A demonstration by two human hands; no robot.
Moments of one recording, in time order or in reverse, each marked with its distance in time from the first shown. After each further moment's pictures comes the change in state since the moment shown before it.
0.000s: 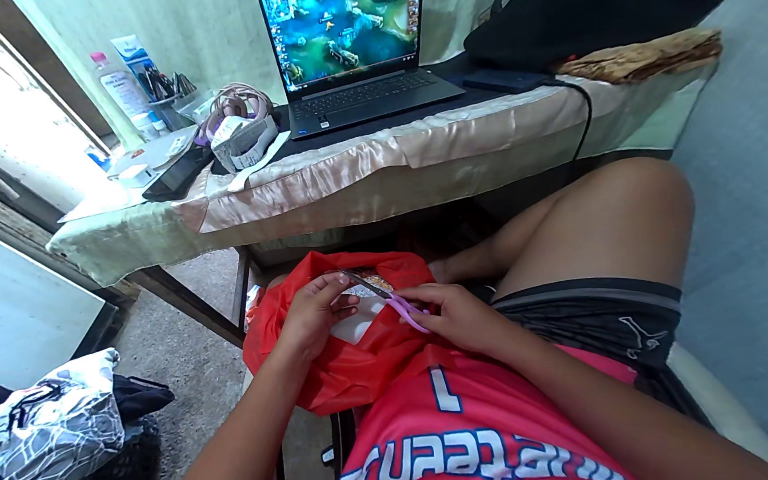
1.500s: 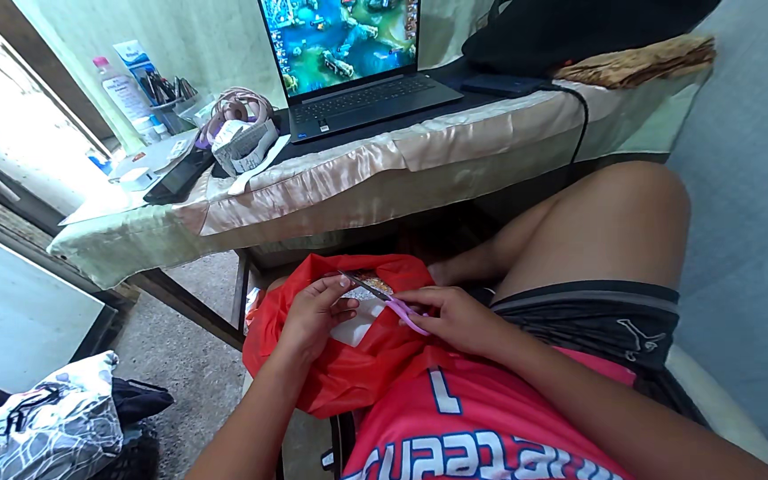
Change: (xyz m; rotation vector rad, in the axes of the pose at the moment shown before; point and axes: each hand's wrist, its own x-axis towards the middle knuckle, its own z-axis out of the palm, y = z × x) left_hand 0.001 0.000 0.000 0.011 0.010 -0.008; right_hand 0.000 -0.001 0.000 0.034 -0.007 0.006
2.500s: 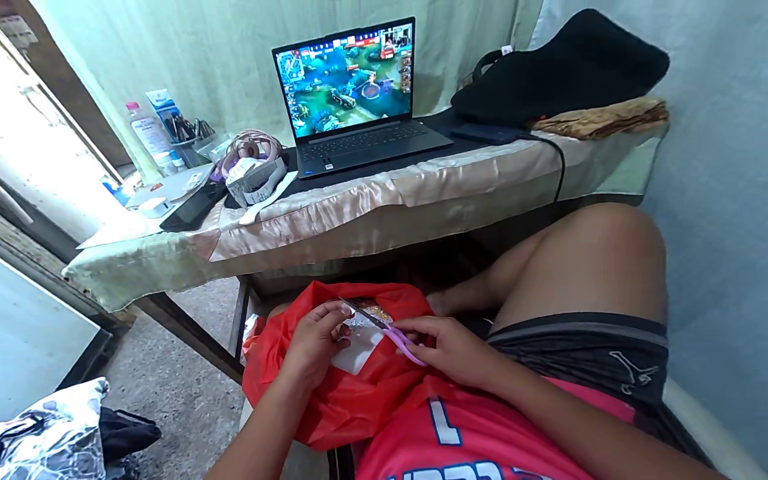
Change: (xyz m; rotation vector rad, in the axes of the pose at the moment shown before) left_hand 0.003 -0.005 -0.003 -0.014 -0.017 0.041; right_hand 0.000 -0.003 0.004 0.021 0.000 0.012
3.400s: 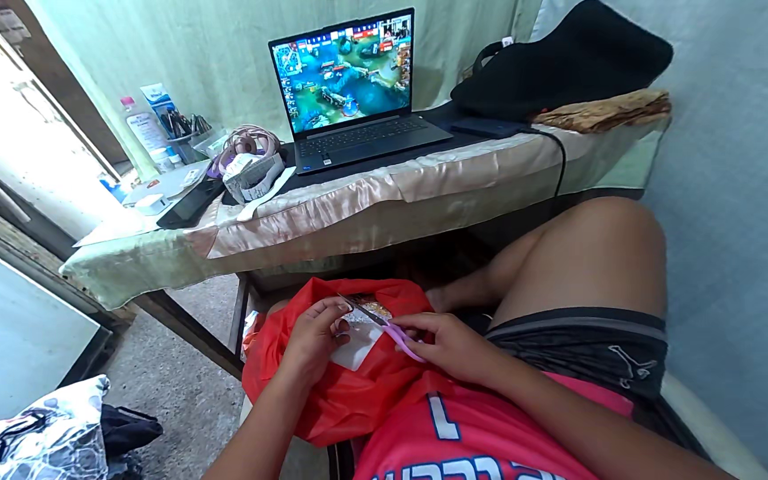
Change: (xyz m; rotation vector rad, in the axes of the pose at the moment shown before) left_hand 0.001 0.000 0.000 -0.019 -0.001 0.008; right_hand 0.000 0.002 0.001 0.010 0.000 -0.014
